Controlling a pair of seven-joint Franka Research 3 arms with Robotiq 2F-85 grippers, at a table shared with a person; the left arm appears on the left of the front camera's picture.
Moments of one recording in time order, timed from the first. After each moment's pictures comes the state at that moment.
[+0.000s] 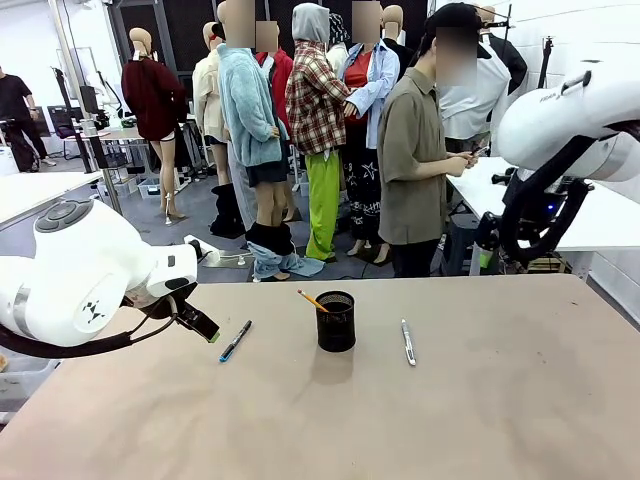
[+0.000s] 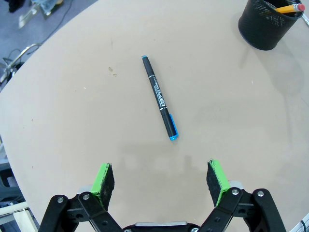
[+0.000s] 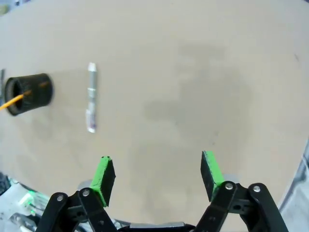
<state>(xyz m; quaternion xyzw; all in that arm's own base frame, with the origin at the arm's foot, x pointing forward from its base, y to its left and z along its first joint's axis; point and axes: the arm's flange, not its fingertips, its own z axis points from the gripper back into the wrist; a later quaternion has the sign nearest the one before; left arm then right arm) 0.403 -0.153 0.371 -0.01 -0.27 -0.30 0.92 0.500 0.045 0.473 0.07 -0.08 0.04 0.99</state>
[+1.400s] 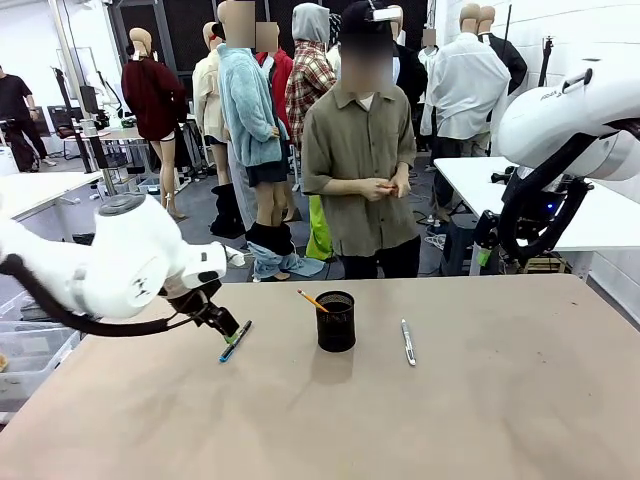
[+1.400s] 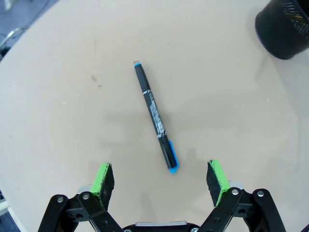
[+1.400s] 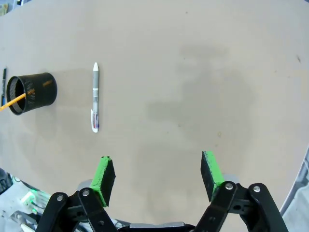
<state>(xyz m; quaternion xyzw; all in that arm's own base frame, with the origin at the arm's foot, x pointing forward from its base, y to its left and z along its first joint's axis) 0.471 -0.183 0.341 -0.02 -0.19 -0.30 0.94 0.502 0.045 0.475 0.10 -0.10 0.05 0.99</state>
